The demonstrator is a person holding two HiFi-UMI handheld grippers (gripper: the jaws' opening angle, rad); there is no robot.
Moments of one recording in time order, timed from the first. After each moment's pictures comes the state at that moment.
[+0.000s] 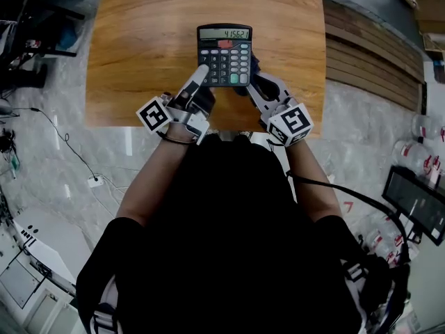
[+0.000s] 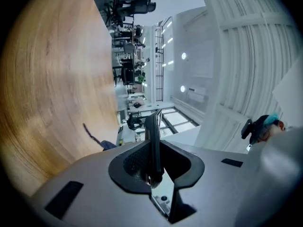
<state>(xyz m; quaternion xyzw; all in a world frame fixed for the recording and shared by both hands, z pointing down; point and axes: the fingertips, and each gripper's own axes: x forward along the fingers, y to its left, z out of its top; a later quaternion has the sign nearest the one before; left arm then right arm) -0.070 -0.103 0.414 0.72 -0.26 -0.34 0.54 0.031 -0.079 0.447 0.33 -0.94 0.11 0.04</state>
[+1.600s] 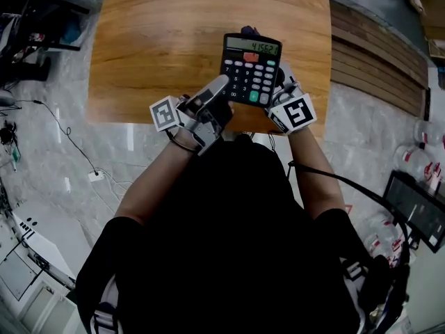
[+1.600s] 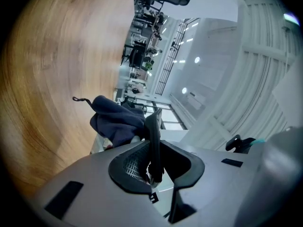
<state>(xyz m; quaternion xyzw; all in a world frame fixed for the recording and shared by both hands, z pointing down) -0.031 -0.077 0.401 0.67 -0.13 -0.37 0.63 0.019 -0.116 0.408 0.33 -0.94 0.00 -0.01</state>
